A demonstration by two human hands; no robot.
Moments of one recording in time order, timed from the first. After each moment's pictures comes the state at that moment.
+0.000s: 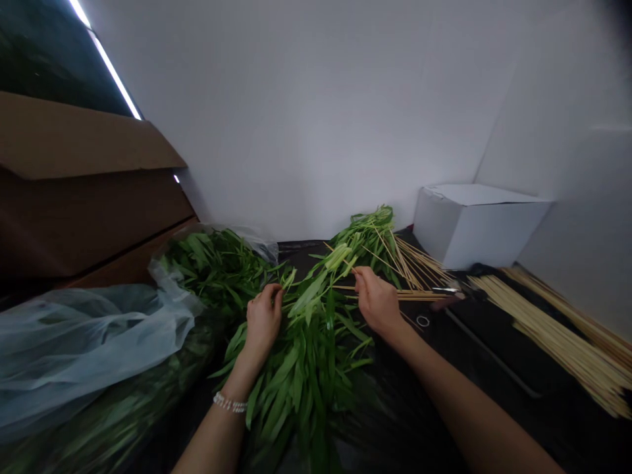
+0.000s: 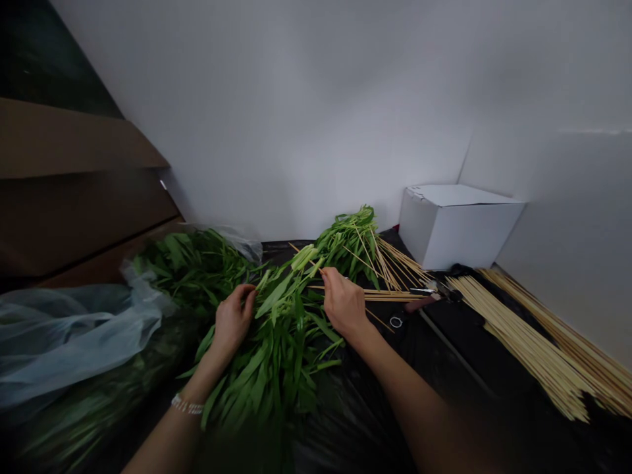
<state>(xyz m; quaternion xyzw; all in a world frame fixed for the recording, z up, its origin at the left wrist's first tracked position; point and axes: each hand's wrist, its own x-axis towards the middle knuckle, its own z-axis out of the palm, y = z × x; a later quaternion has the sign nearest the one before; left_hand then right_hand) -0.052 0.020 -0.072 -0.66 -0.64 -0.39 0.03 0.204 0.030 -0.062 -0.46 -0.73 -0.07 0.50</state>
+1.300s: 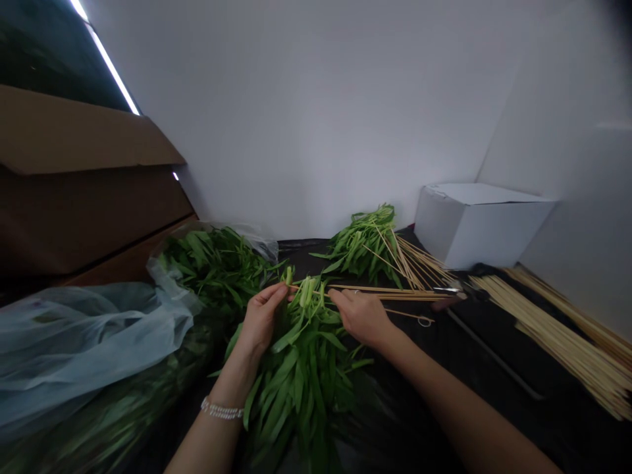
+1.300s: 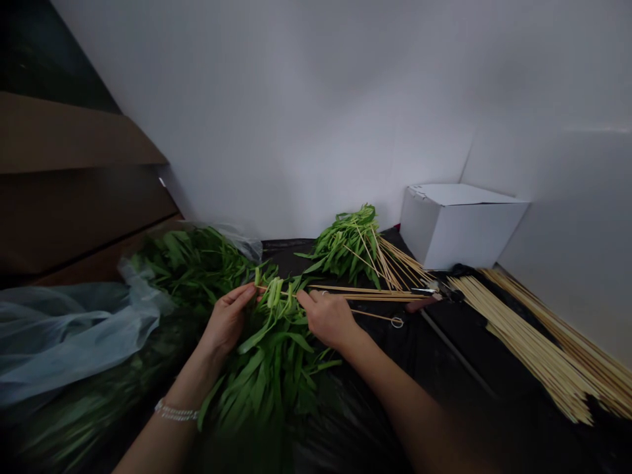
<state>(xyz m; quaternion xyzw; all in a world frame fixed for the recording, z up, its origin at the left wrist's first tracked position) -0.034 0.013 -0.053 -0.40 -0.45 -0.65 -0.47 0.186 0.016 -0.069 -0.42 -0.86 -0.15 0.26</state>
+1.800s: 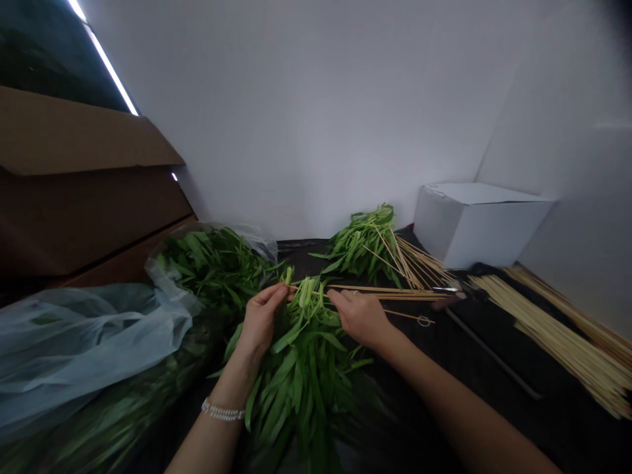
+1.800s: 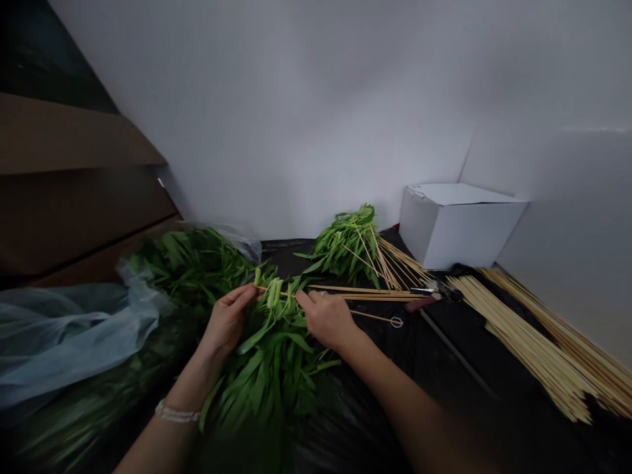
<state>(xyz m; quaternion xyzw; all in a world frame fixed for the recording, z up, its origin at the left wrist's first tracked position) -0.032 0.014 -0.055 -0.39 -0.45 -0.66 -0.45 0.184 0.014 -0.068 -0.43 -0.86 -0.14 0.24</state>
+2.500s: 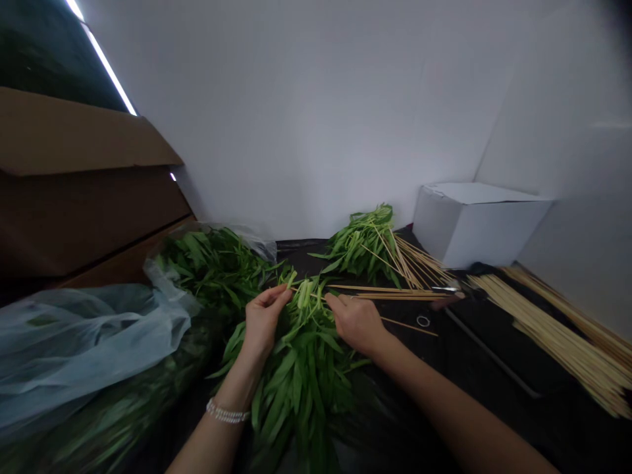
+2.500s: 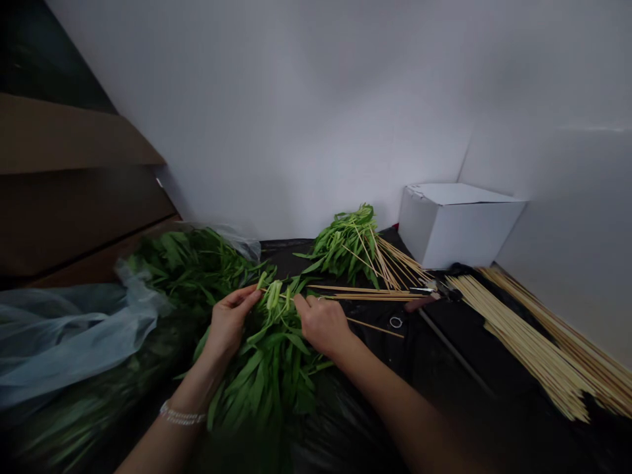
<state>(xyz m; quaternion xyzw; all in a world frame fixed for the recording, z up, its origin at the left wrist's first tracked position) -0.026 0.011 -0.061 -0.40 -0.50 -0.66 -0.39 0.175 0.006 -0.069 -0.47 -0.85 -0.10 0.19</state>
